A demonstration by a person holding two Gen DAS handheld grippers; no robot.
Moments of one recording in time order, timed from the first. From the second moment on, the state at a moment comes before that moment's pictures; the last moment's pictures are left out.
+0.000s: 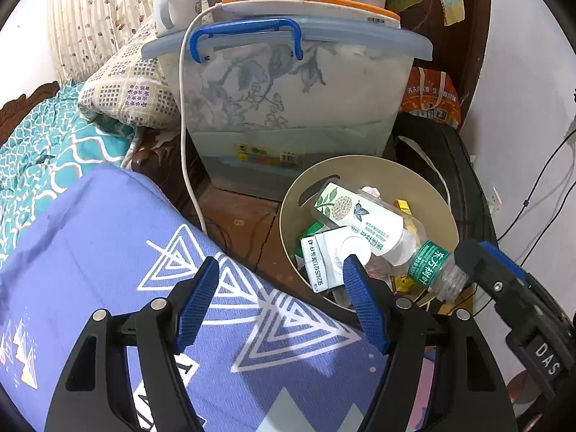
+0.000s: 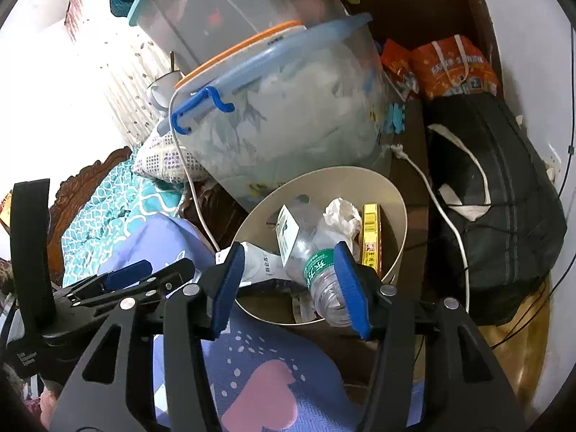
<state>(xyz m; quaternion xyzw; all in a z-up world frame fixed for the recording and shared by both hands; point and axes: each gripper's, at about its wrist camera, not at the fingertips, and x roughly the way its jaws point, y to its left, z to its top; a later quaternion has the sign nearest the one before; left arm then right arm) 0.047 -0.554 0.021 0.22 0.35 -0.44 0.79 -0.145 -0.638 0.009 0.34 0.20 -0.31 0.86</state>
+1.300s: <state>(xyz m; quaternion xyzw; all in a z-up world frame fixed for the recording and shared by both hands) -0.030 -0.361 0.100 0.15 0.25 -0.40 0.87 -0.201 -0.511 0.081 0.28 0.19 -0.27 0.90</state>
